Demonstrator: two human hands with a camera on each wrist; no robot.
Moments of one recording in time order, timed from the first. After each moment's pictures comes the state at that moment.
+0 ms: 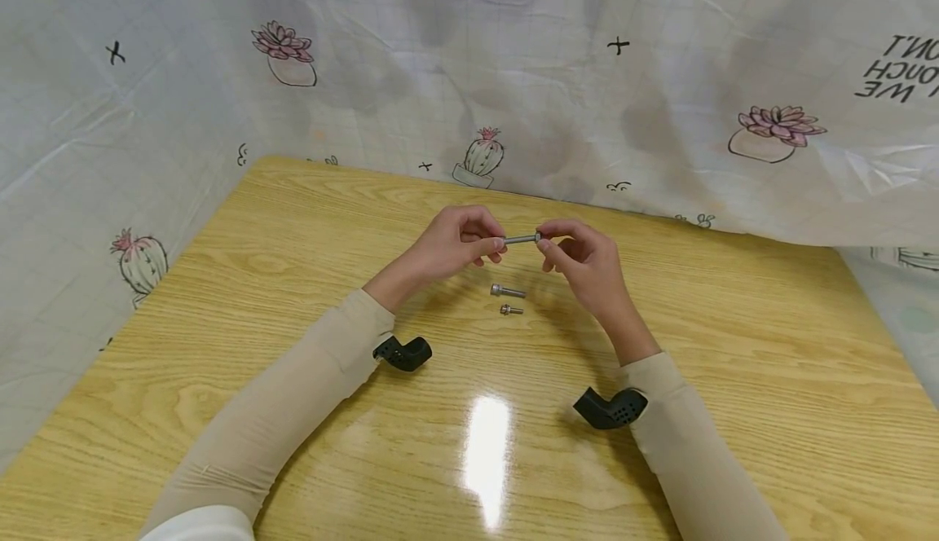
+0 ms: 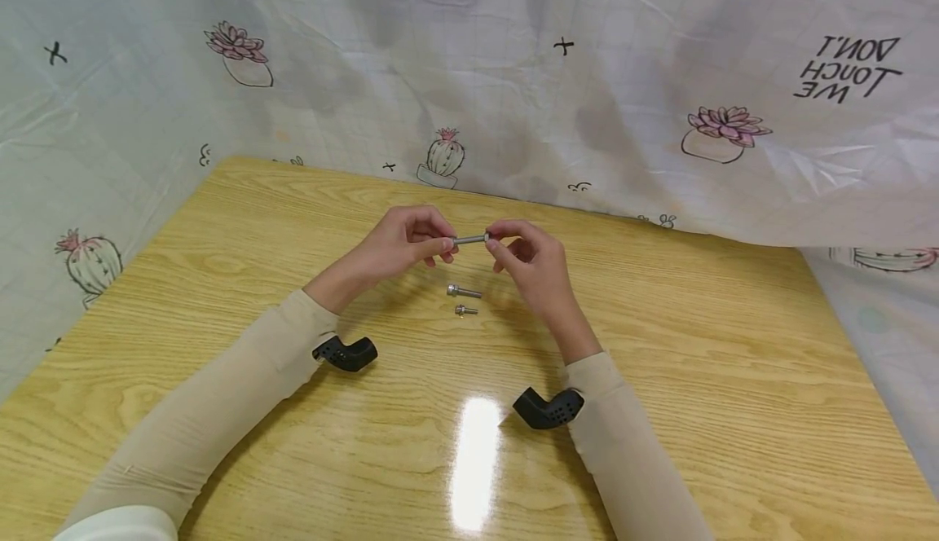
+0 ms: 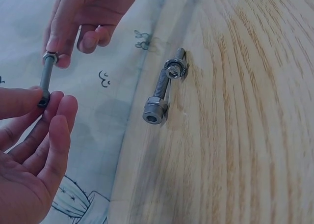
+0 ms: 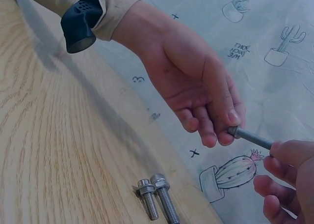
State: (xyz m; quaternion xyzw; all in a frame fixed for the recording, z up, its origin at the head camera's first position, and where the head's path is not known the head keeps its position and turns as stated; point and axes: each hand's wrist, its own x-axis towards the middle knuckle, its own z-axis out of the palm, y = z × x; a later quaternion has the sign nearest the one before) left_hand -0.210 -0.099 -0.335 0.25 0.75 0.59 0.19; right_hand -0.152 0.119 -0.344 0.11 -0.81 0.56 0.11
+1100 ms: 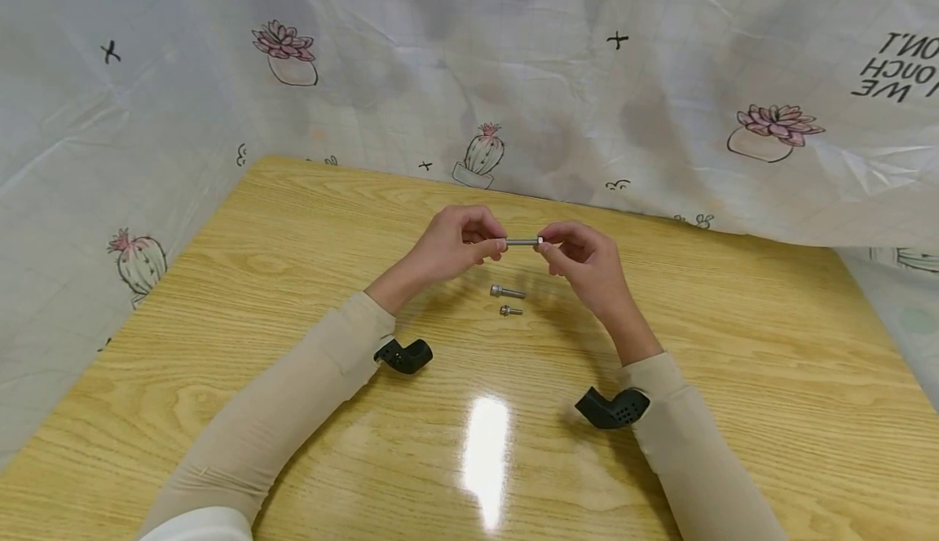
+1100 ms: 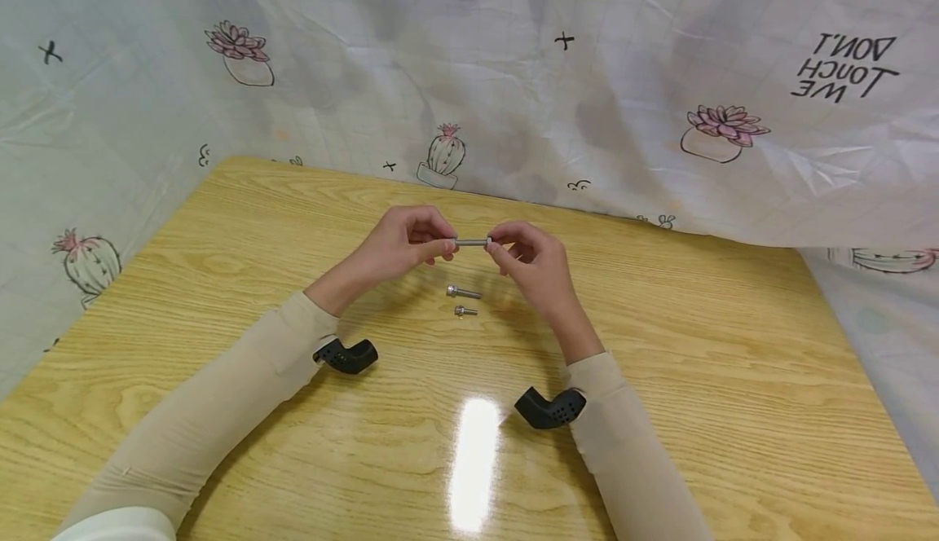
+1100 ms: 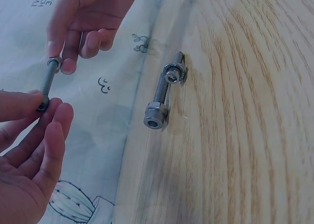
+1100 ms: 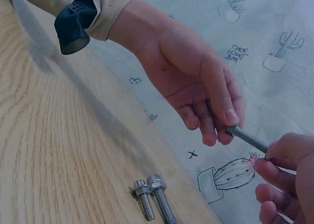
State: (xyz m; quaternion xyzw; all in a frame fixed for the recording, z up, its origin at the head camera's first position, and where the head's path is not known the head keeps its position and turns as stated) left_hand -0.204 -0.101 -0.333 0.26 0.77 0.57 0.15; right_hand -0.151 0.120 -0.346 0.09 -0.82 0.56 0.08
